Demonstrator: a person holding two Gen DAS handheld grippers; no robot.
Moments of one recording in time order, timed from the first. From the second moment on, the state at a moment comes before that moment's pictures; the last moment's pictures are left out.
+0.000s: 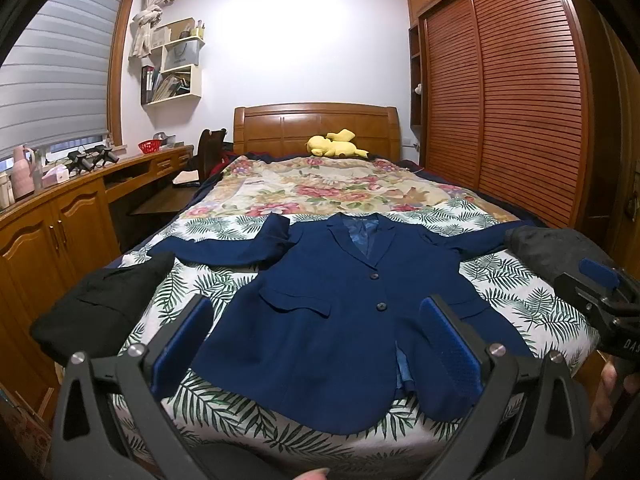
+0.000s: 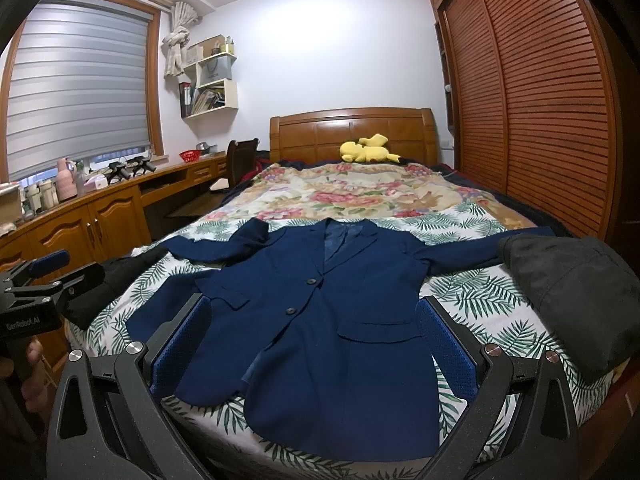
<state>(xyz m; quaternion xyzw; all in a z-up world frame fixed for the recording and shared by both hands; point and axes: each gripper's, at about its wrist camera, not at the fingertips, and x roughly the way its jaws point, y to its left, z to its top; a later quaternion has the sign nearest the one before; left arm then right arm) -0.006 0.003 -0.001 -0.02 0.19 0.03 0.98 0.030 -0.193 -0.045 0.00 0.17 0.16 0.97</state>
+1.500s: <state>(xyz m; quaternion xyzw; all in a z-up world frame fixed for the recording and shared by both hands) 0.160 0.114 -0.084 -0.04 0.31 0.03 0.95 0.213 -0.081 -0.114 -0.11 0.21 0.30 0.93</state>
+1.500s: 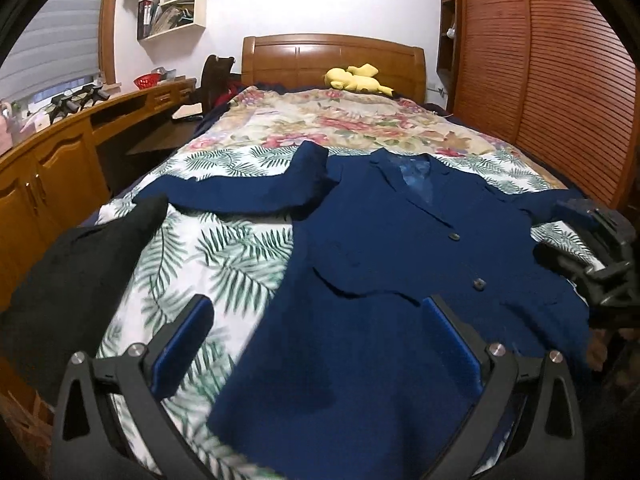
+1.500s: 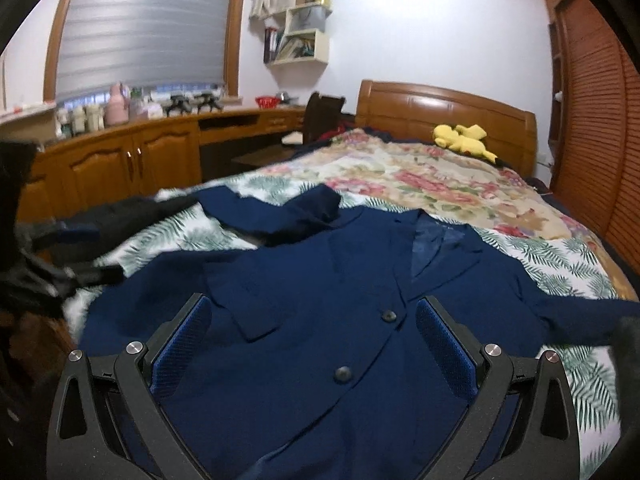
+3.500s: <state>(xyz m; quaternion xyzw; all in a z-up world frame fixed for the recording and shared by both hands) 0.419 0.217 -0.089 -0.11 0.36 0.05 0.92 0.282 -0.103 -0.162 -0.13 0.26 0.28 0.91</state>
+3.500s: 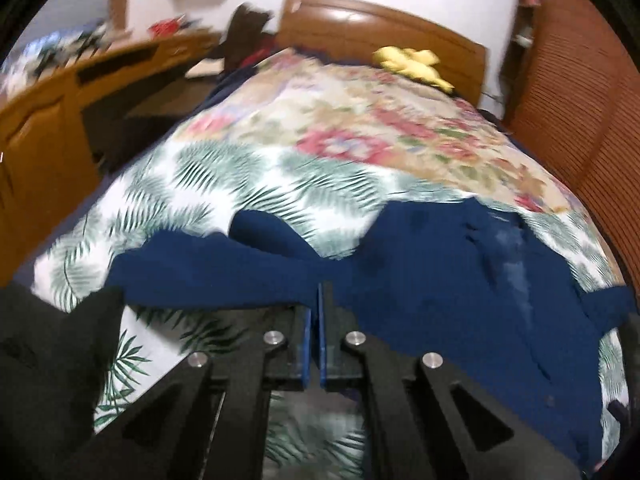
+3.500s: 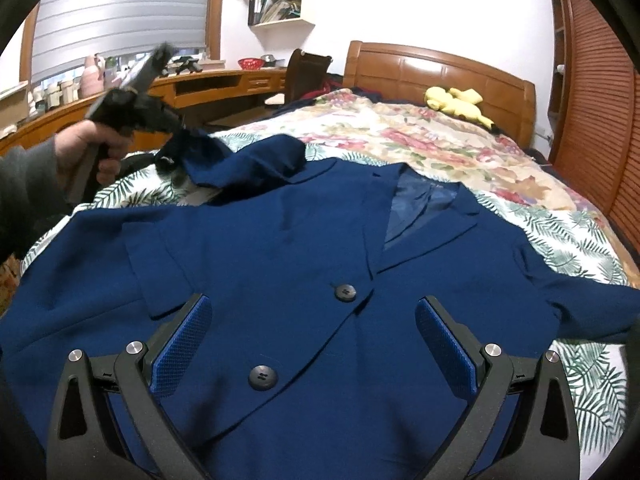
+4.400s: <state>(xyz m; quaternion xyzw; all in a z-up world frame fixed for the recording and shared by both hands) 0.358 0.097 -0.072 0.01 0.42 -0.03 0.91 0.255 -0.114 -0.140 -0.15 0.22 0.28 0.93</state>
